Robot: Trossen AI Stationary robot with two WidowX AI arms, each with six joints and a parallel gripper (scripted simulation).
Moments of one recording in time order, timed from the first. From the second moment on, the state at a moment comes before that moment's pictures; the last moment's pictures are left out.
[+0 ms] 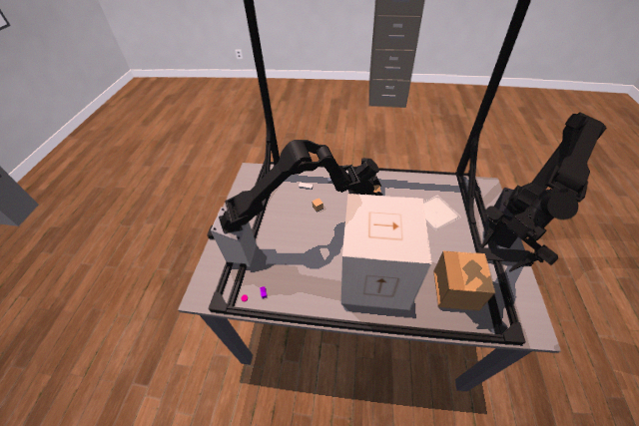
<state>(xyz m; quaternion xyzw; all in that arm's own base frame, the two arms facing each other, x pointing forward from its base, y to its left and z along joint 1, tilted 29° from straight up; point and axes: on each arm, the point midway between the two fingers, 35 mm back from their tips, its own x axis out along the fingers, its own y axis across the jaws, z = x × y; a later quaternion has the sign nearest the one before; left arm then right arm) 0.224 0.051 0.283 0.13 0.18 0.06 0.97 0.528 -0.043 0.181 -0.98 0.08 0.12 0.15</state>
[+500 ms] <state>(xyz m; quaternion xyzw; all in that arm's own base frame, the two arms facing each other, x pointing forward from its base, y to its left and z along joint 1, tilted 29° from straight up) 0.224 0.051 0.283 0.13 0.18 0.06 0.97 0.546 -0.035 0.193 -0.99 0.08 0.11 0.09</state>
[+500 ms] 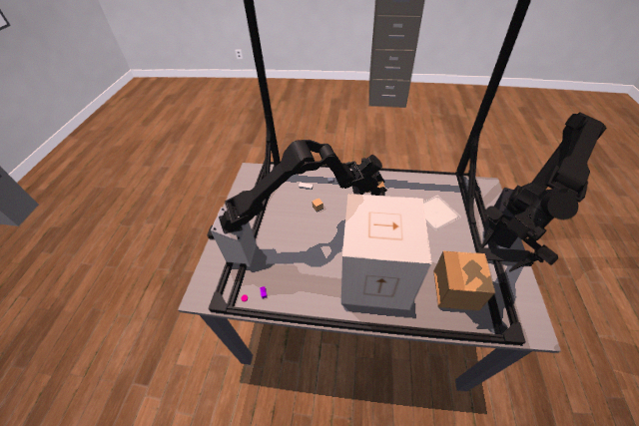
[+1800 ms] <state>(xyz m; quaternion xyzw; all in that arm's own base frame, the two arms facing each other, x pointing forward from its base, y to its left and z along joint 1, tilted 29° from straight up) 0.224 0.051 0.283 0.13 0.18 0.06 0.97 0.561 -0.104 0.157 -0.98 0.14 0.11 0.00</state>
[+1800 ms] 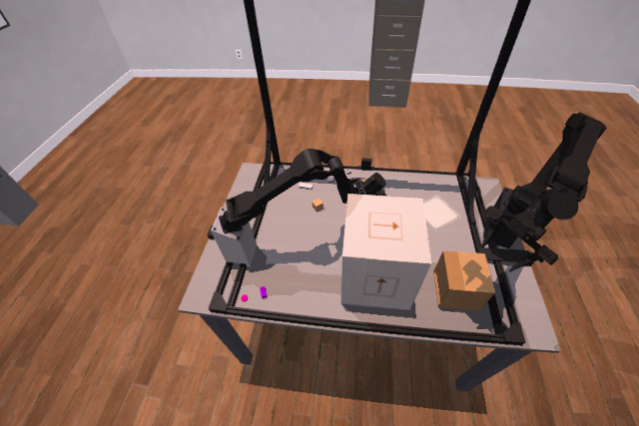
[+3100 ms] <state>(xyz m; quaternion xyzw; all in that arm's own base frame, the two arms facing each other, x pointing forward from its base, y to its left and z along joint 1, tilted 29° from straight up) 0.224 0.051 0.283 0.13 0.18 0.06 0.97 0.578 -0.115 0.128 -0.98 0.14 0.11 0.00</state>
